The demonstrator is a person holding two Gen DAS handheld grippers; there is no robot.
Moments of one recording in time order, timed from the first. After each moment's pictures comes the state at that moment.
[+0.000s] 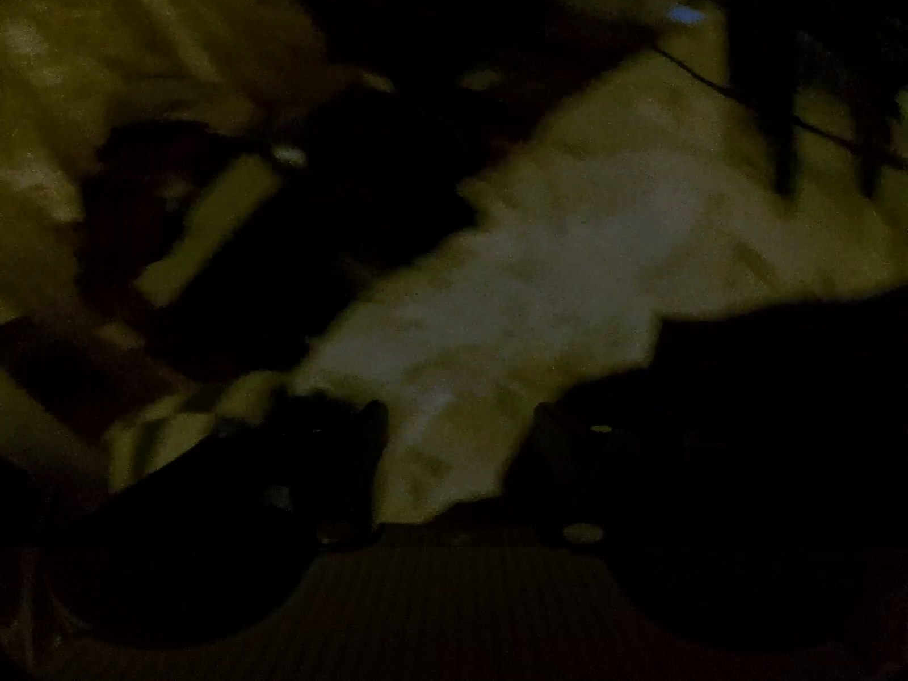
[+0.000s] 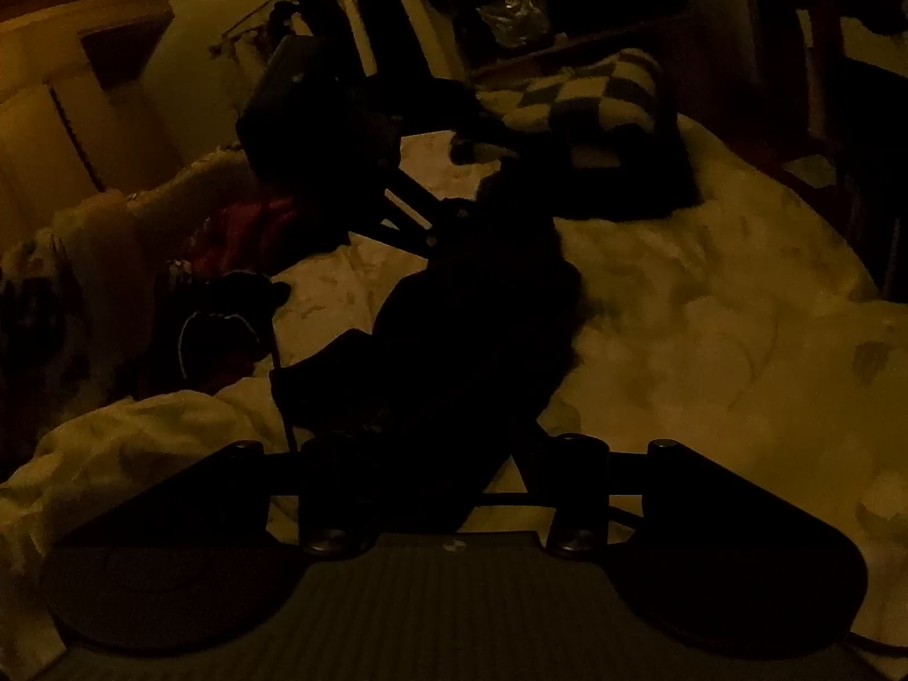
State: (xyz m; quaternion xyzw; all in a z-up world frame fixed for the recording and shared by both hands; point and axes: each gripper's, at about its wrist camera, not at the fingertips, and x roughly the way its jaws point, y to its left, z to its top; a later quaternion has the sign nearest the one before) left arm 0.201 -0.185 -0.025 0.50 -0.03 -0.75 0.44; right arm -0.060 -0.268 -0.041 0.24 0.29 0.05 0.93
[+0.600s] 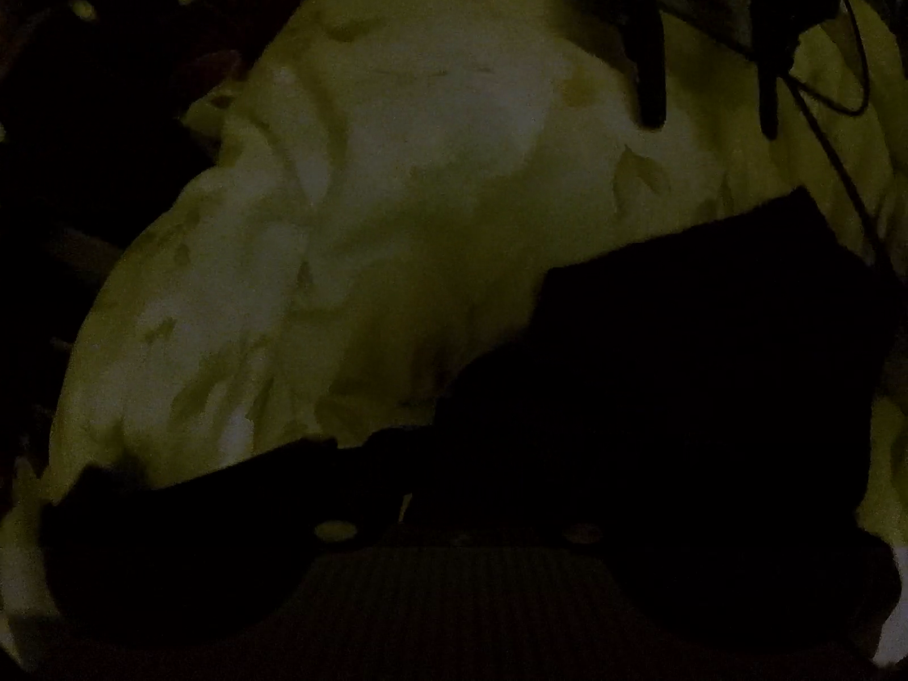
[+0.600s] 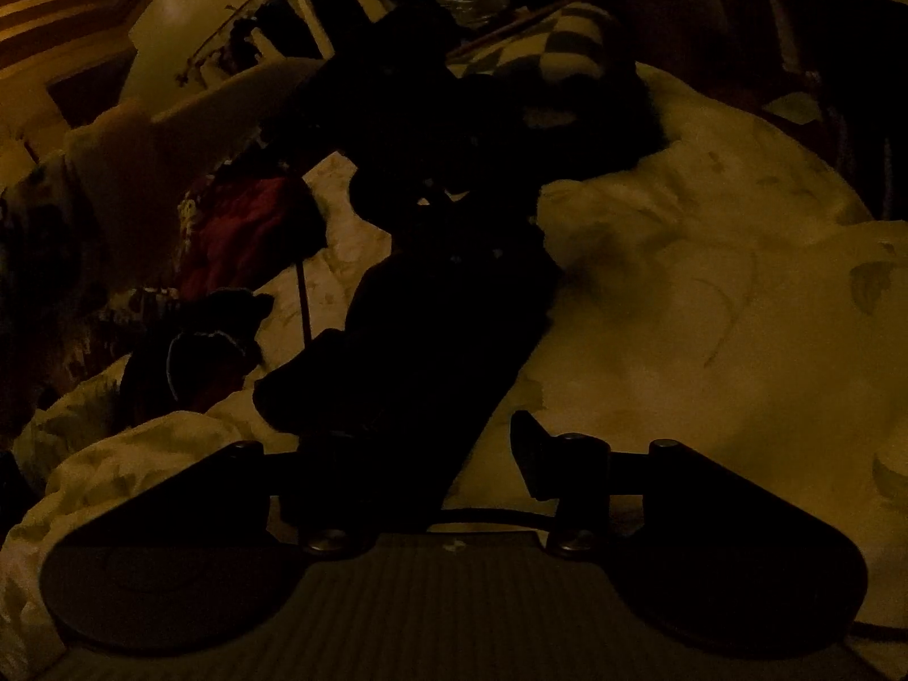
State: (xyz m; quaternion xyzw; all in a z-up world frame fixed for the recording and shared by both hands) left arm 0.188 -0.271 -0.063 0.60 0.07 -0.78 0.19; right arm -0.057 -0.295 -0.068 0.31 0.30 0.04 0.90
